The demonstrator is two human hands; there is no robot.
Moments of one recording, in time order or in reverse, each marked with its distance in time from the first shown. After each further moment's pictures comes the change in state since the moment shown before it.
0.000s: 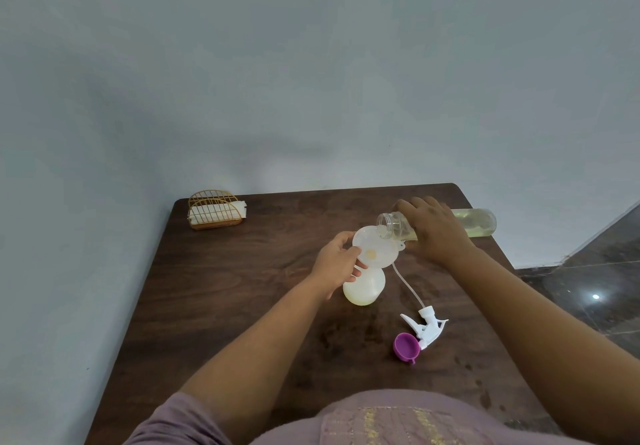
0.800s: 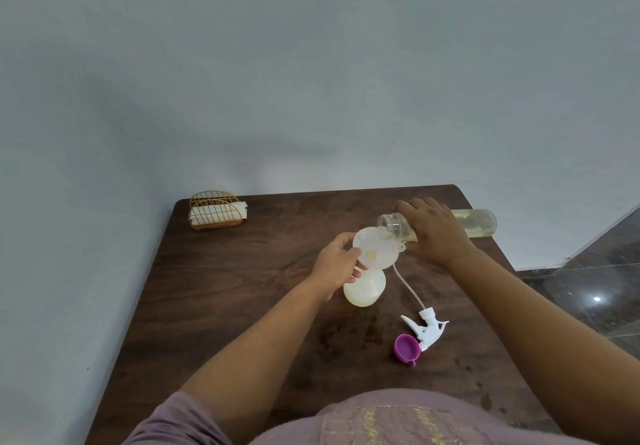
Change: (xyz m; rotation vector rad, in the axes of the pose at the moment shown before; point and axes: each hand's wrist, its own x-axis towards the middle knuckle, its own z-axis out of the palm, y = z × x) left_hand -0.002 0.001 0.000 0.017 -0.001 0.001; right_hand 0.001 -0.002 -0.004 -0.008 -0.022 -0.007
